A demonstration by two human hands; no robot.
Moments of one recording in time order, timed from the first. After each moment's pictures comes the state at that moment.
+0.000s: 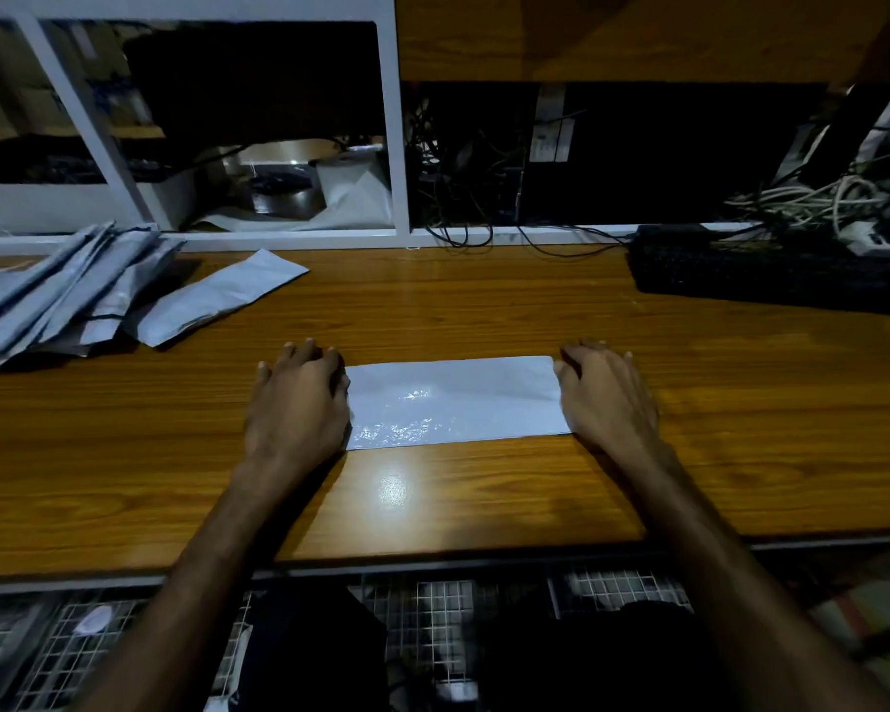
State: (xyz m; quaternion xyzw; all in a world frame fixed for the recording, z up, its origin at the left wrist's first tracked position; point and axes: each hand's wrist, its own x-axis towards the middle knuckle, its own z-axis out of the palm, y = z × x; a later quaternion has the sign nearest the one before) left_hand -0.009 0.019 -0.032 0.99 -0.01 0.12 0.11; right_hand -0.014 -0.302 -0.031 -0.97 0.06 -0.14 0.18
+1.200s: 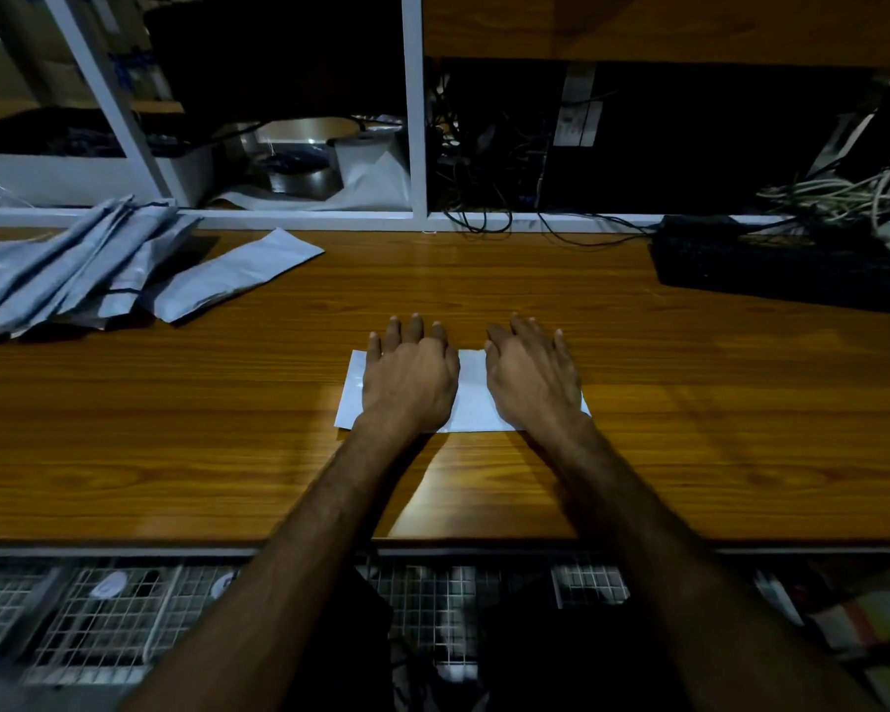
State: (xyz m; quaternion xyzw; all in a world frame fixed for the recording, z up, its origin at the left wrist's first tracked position) left_hand 0.023 -0.072 -0.048 0.99 -0.06 0.06 0.08; right_hand 0.014 -0.224 -0.040 -0.99 -0.03 -0.10 0.09
